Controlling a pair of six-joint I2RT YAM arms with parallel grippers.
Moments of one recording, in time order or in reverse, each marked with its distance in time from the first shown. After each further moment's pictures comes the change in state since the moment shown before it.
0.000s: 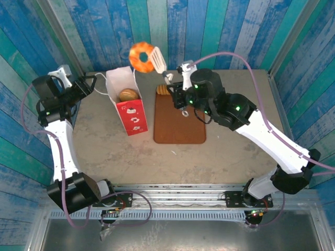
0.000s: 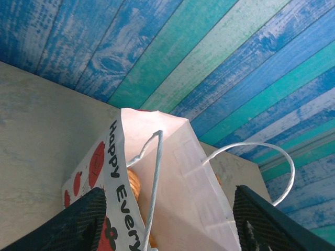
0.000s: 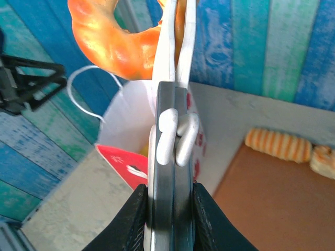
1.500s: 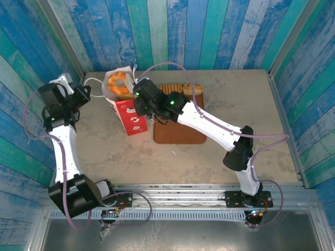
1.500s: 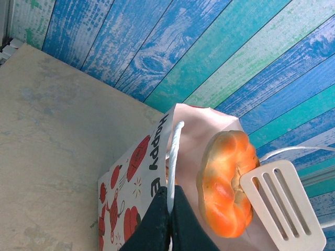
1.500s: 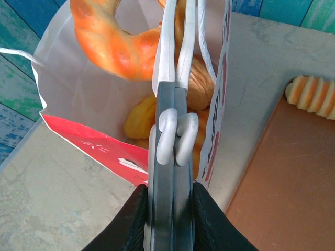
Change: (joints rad) left arm 0.000 -0.056 -0.142 0.071 -0.153 -0.001; right arm 0.076 0.547 0.352 -0.133 0.061 0.071
